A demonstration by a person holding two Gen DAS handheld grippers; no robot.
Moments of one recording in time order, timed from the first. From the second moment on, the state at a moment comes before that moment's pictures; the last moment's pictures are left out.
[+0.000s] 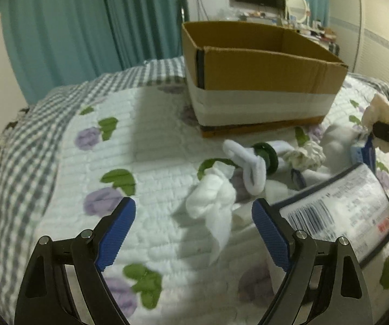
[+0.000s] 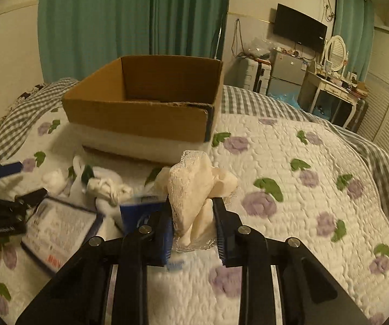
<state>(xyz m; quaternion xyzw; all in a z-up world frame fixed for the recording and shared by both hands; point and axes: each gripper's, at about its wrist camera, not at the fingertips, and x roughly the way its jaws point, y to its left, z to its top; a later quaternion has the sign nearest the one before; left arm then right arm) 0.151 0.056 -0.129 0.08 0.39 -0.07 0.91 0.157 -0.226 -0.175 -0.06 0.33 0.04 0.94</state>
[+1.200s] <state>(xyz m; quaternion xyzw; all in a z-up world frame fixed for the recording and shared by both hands) 0.086 0.040 0.003 0.06 0.24 -0.12 0.96 0.082 -0.203 -0.062 -0.06 0.20 0.09 0.97</state>
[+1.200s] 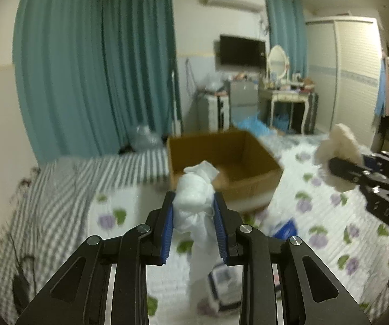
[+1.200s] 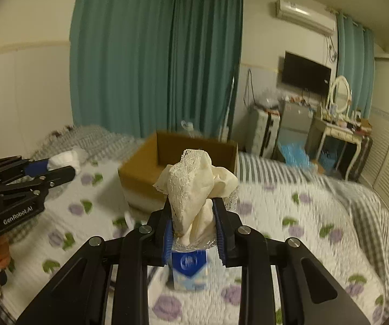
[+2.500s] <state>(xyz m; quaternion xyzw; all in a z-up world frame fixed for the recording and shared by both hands) 0.254 -0.007 -0.004 0.08 0.27 -0.09 0.95 0.256 -0.220 -0.044 -0.04 0.22 0.09 0.97</state>
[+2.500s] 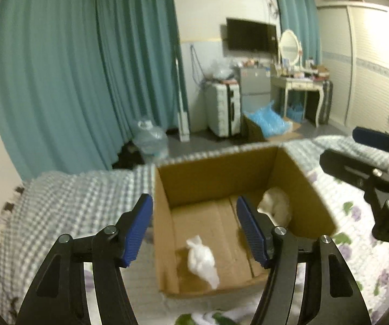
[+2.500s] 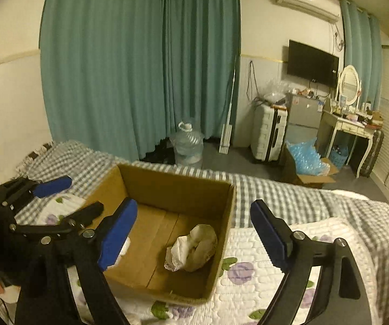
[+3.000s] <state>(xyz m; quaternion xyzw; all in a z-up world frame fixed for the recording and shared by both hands) 0.112 0.023 0.116 0.08 0.19 -0.06 0.98 0.102 -0.220 0.036 -0.10 0.18 0.08 0.97</state>
